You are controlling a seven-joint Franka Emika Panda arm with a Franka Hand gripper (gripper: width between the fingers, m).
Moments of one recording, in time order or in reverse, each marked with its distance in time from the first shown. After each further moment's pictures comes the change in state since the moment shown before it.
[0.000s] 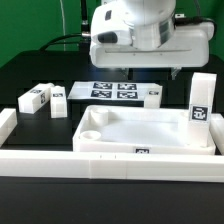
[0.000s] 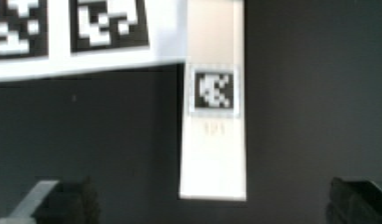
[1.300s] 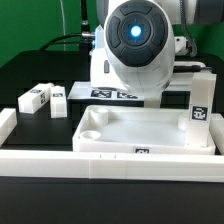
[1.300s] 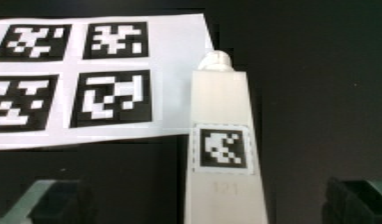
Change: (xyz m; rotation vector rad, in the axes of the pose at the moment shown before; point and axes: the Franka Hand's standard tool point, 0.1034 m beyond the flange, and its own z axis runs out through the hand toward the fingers) arm 0.010 0.003 0.028 -0.008 -0.383 0.011
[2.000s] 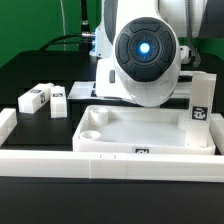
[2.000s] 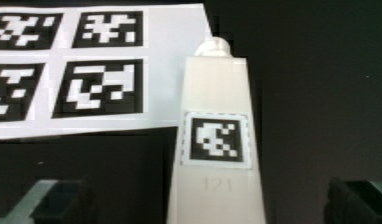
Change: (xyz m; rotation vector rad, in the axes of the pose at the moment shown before) arm 0.011 -0.006 0.015 -0.018 -0.005 -0.005
